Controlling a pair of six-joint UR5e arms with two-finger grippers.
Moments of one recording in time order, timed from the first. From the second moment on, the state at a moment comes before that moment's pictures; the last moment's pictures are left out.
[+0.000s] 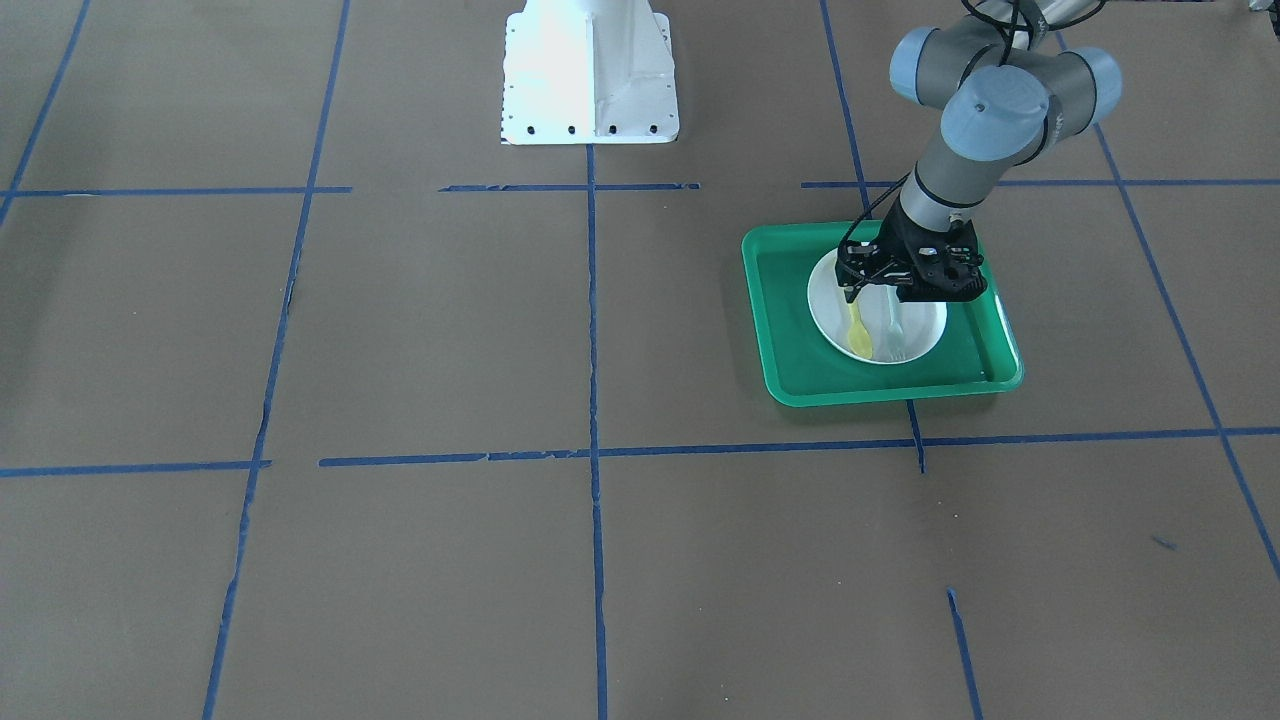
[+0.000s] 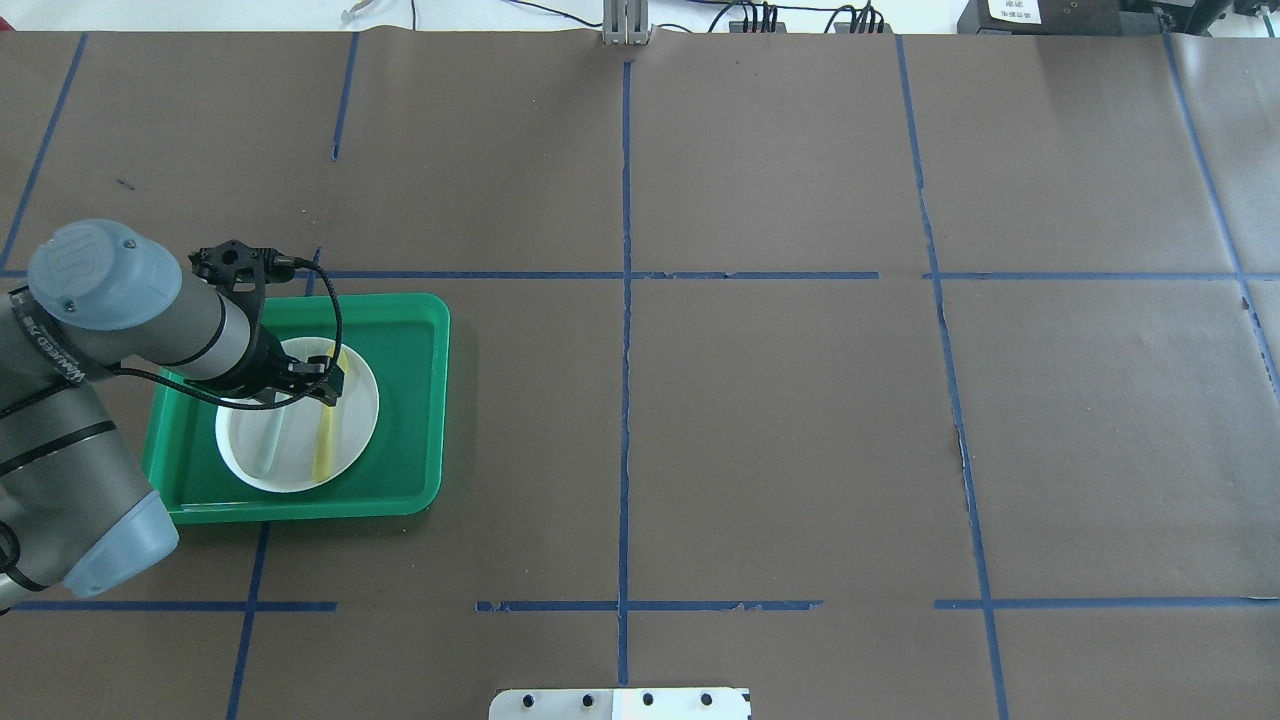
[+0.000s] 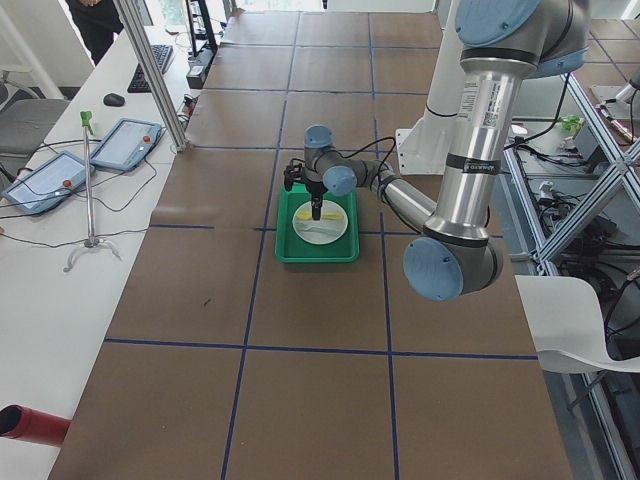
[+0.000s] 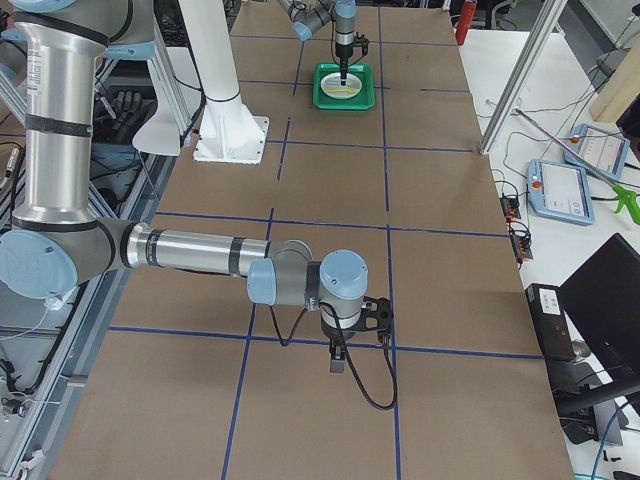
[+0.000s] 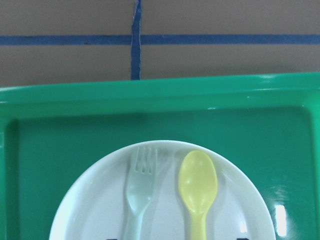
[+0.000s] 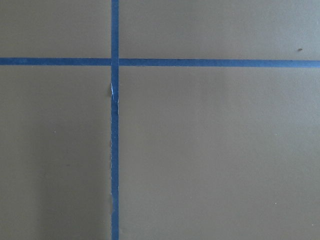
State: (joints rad) left arm -0.67 -1.77 -1.84 -1.82 -2.01 -1.06; right arm 1.58 -1.70 1.64 -1.50 2.28 0.01
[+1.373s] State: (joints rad) left arm -0.64 -1.81 -1.76 -1.82 -2.02 -1.07; right arm 1.58 -1.70 1.64 -1.50 2.28 0.01
